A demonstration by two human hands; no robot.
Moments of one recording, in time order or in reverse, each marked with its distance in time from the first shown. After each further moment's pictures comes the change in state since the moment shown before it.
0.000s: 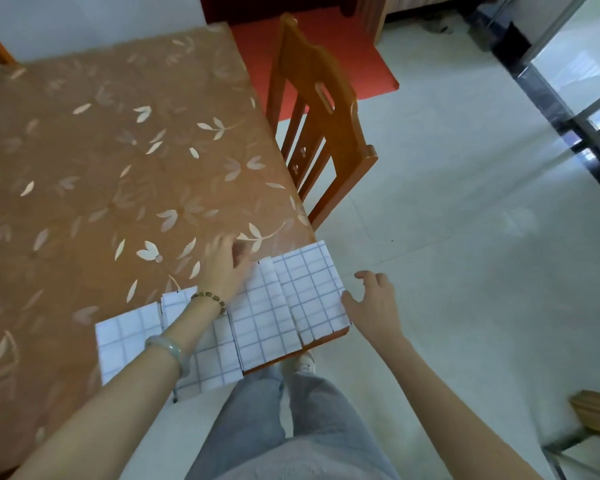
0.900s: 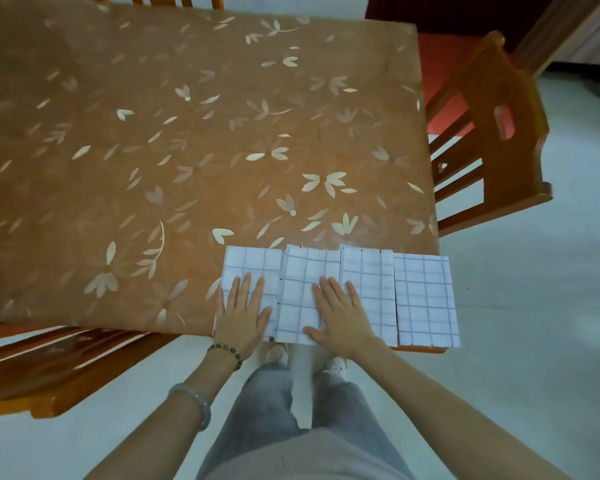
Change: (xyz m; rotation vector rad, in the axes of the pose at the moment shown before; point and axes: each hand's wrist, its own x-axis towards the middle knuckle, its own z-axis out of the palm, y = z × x) left_hand -0.192 -0.171 -0.025 0.517 -0.044 -0.239; right_hand -0.071 -0.113 0.147 -0.776 -0.460 -0.943
